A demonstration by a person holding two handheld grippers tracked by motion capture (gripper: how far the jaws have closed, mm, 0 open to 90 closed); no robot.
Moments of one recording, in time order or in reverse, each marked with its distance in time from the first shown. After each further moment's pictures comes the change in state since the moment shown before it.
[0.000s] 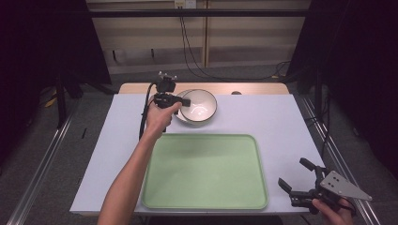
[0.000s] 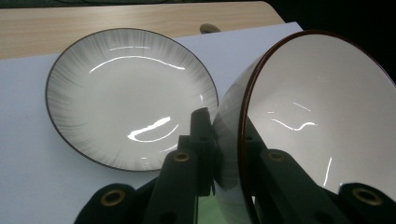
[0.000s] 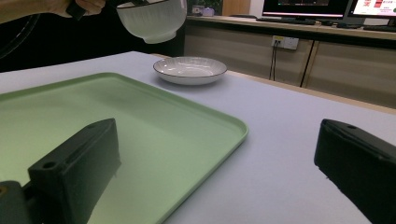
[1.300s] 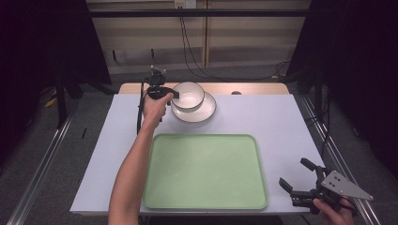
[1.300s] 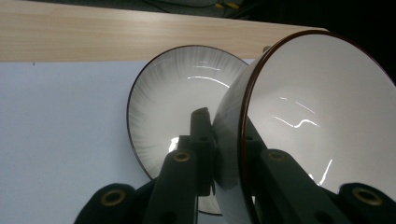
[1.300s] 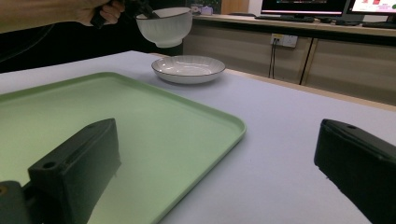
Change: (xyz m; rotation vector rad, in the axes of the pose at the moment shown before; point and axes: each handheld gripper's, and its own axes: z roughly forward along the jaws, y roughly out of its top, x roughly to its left) left arm 0.059 0.020 0.022 -0.026 0.114 -0.161; right arm -0.003 0.000 -0.001 0.006 -0.005 0.004
